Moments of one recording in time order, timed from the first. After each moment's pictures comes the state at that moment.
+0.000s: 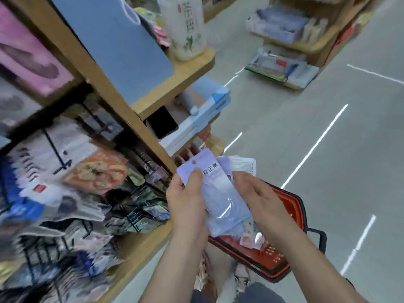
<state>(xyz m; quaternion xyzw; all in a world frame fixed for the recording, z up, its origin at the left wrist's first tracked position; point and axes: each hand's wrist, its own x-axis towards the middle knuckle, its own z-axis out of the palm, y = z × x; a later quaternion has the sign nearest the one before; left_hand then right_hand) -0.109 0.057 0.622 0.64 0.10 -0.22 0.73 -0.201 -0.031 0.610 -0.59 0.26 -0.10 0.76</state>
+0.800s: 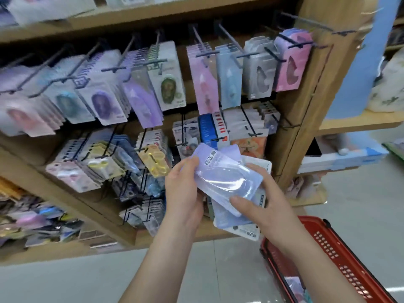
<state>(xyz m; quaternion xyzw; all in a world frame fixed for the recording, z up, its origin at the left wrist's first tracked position) -0.097 0.359 0.725 0.53 0.21 0.03 0.82 -0.149 0.210 0.709 -0.69 -0.07 0.02 0.72</state>
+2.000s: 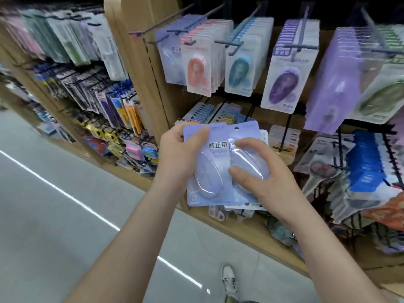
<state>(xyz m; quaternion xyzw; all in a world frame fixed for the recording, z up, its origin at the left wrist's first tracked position) -0.108 0.666 0.746 0.64 0.24 0.25 0.68 -0.061 0.496 0.731 -0.73 -0.31 0.13 0.60</state>
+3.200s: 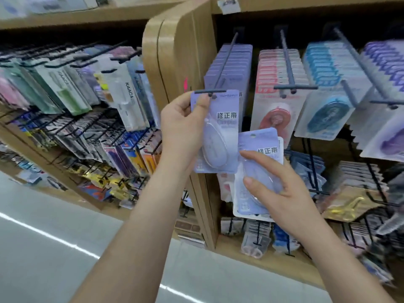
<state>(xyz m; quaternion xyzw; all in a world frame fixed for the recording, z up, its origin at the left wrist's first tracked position) 0.016 0.898 0.788 0.67 0.07 0.32 0.66 -0.002 0.709 0.724 -0.76 -0.26 0.03 0.59</state>
